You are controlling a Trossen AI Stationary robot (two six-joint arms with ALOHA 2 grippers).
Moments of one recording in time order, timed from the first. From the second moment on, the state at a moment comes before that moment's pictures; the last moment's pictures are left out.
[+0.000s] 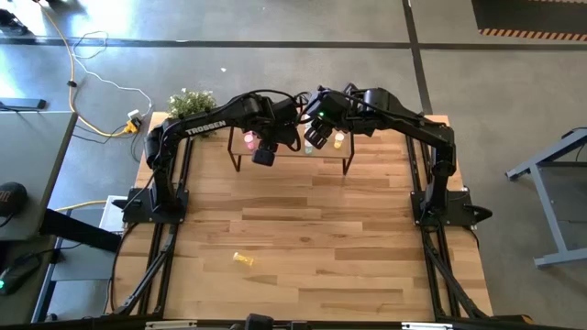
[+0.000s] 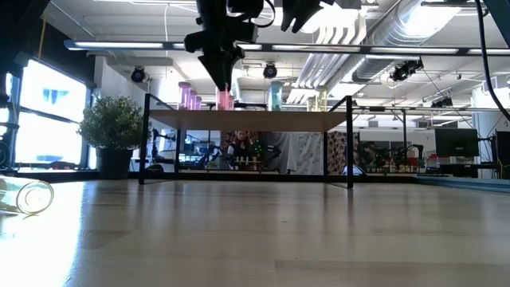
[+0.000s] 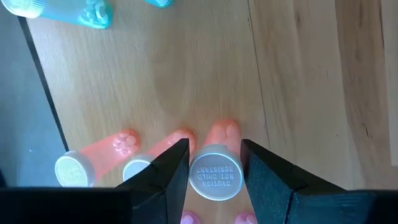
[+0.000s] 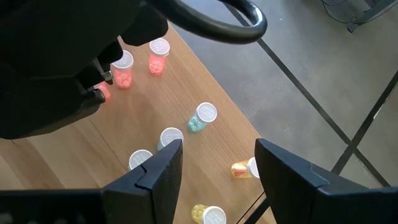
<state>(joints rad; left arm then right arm) 0.45 1.89 1.90 -1.31 -0.19 0.61 -0.19 1.89 2.32 -1.41 0.54 0.25</state>
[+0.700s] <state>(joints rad) 0.45 1.89 1.90 -1.32 -0.14 0.60 -0.19 1.89 2.32 -1.41 0.54 0.24</state>
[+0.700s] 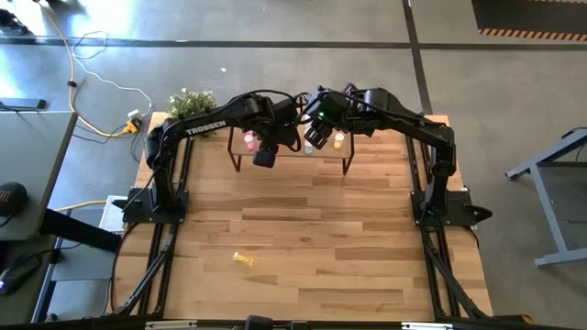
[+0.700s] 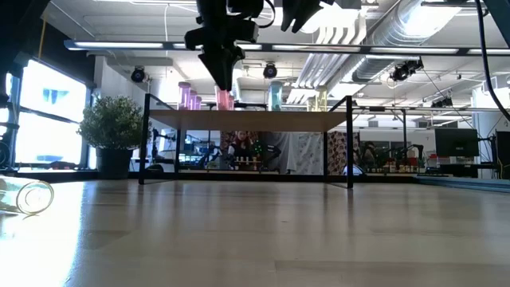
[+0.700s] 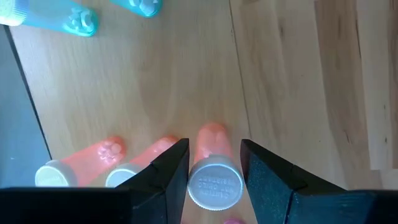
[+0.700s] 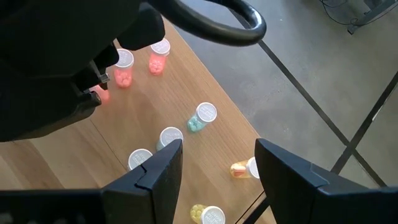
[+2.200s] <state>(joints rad) 0.46 1.84 2.15 -1.38 0.00 0.39 -0.18 1.89 2.32 -1.45 0.54 0.25</state>
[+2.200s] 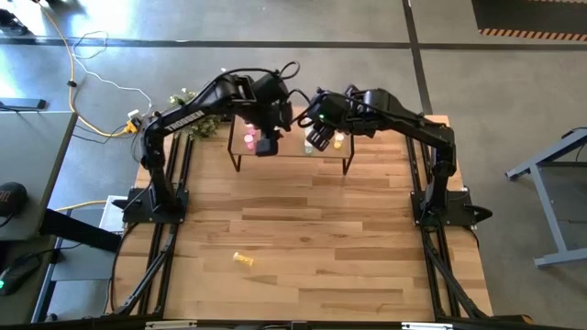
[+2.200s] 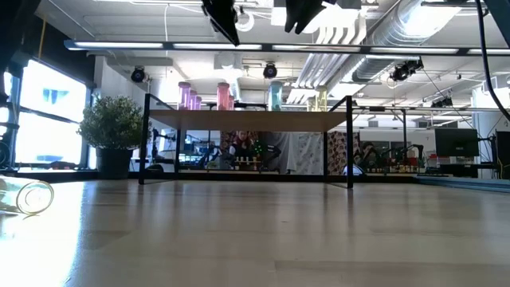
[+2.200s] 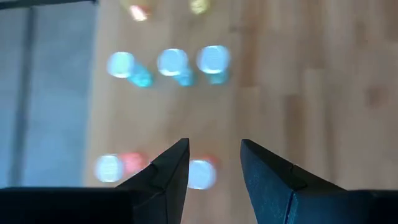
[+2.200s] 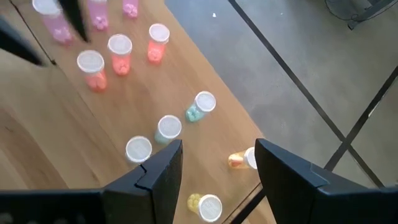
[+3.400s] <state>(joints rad) 0.01 1.09 1.18 -0.73 0.08 -0.13 -0.01 1.89 2.32 -1.47 0.13 0.54</state>
